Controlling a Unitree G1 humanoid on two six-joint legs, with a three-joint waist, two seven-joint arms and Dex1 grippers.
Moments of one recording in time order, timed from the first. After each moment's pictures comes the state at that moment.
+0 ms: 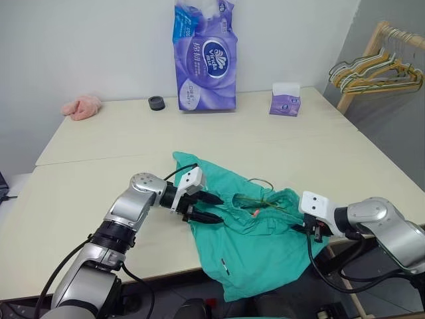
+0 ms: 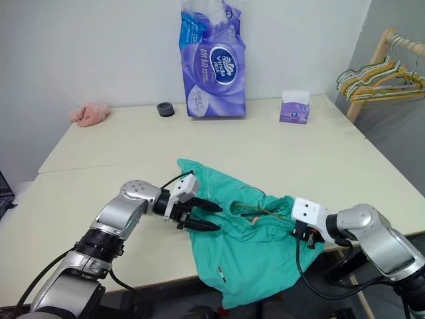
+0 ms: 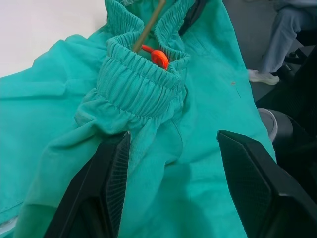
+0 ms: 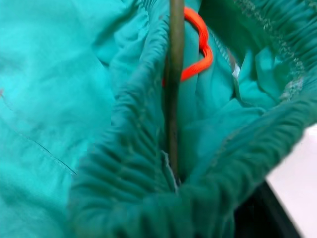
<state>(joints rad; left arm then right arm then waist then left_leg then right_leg) -0.55 0.54 -0.28 0.27 -0.24 0.32 -1.45 -0.21 -0.96 0.30 -0.35 0.11 0.66 0.96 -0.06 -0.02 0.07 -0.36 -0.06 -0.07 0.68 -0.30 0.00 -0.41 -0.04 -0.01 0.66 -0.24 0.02</state>
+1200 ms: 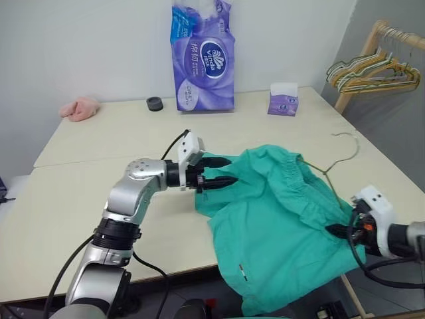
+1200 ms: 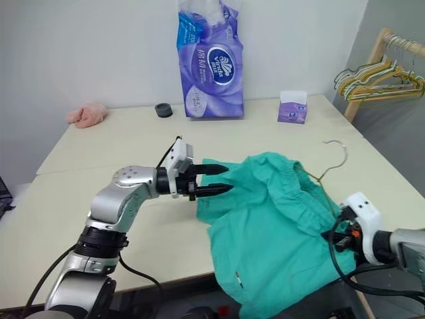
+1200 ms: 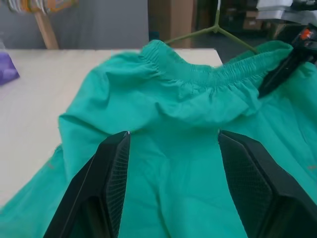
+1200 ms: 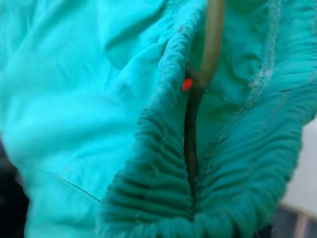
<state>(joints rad) -0.58 0.38 -0.13 -0.01 -0.35 0.47 -1.08 0.05 -0.75 -0.55 -0.72 0.49 1.54 0.84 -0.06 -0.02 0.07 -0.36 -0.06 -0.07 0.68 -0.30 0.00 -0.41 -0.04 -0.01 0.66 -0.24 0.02</state>
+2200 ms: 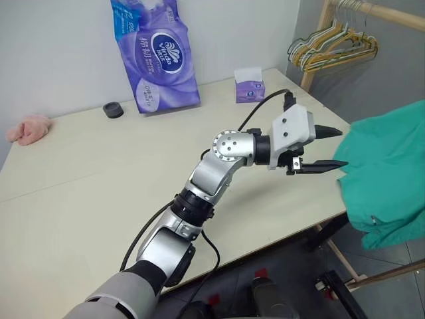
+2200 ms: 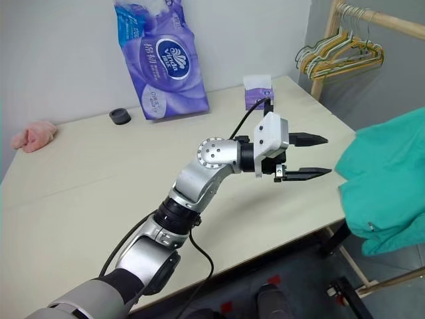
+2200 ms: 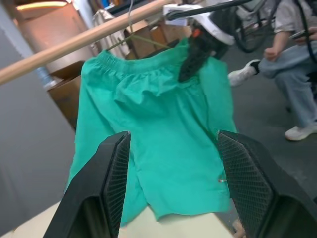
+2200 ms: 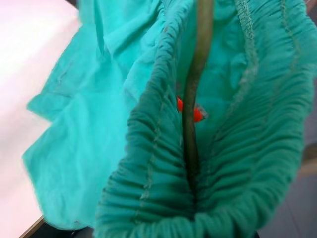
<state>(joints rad) -0.93 -0.01 -0.35 0.20 -0.21 0.12 -0.97 -0.21 -1.23 -0.98 -0.01 0.92 1.61 -0.02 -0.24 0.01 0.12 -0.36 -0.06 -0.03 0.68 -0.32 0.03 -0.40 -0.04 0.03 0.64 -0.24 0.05</state>
